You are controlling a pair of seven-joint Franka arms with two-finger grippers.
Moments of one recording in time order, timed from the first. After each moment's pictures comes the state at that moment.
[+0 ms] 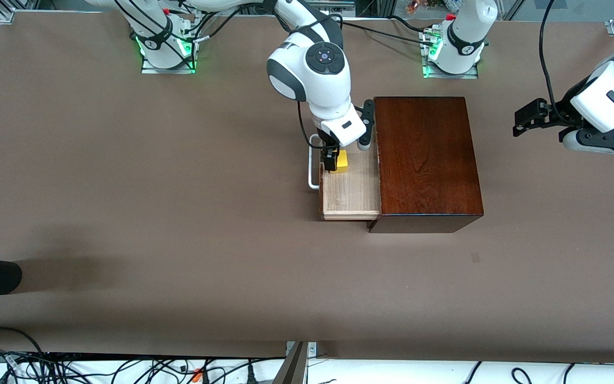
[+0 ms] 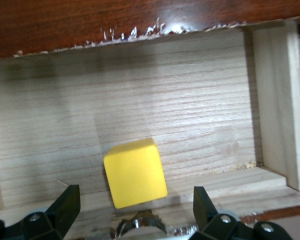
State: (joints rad) left arm -0.12 0.05 0.04 -1.54 -0.06 1.51 -0.02; right arm 0.84 0.69 0.08 -1.29 -0.08 2.13 -0.49
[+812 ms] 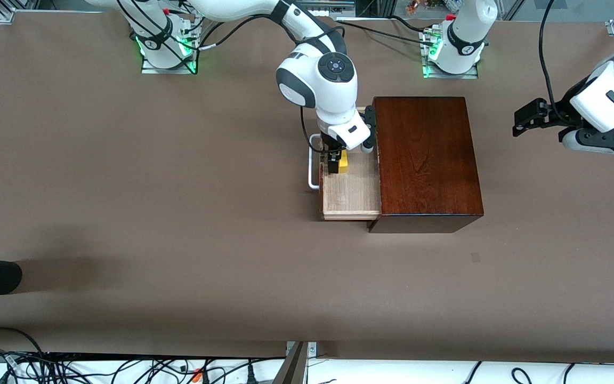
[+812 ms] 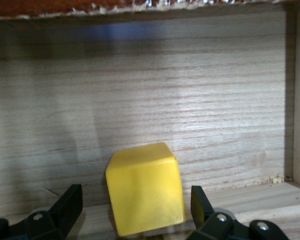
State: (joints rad) left arm -0.12 0.05 0.04 -1.54 -0.06 1.51 -0.02; right arm 0.86 0.74 0.08 -1.29 -0.14 2.15 -0.49
